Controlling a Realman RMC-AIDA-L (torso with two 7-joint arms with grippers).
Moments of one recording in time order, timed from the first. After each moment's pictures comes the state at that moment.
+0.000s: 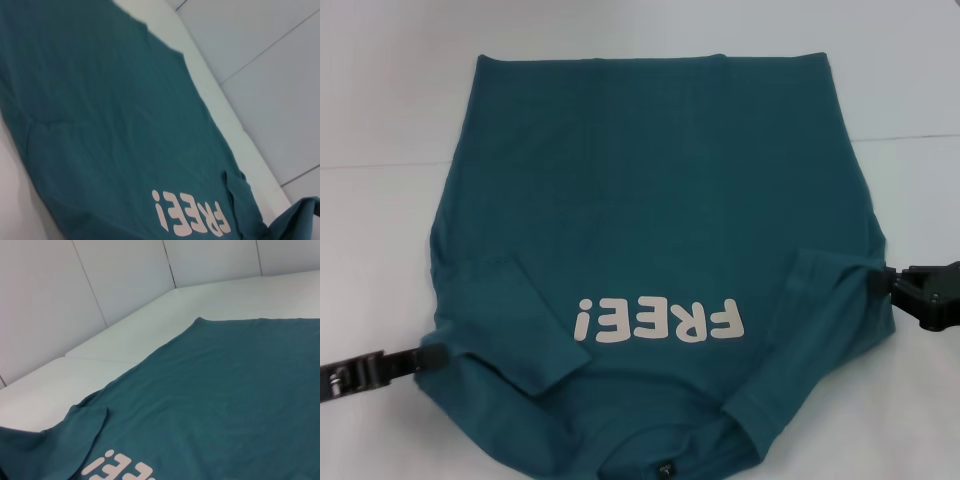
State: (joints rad) left arm -0.40 -2.08 -2.68 -0.79 -0.97 1.63 -2.04; right arm 0.39 2.07 -0.44 -0.79 -2.09 -1.50 1.52
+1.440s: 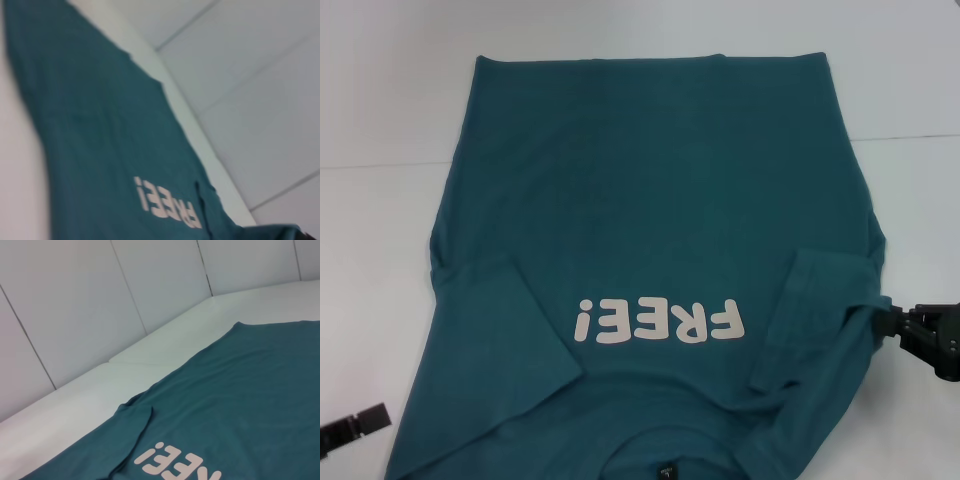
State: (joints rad) left arm -0.22 -2.06 -2.74 -0.70 -1.08 1.76 -1.93; right arm 0.32 2.08 -0.43 -0.80 -2.06 -1.65 1.46
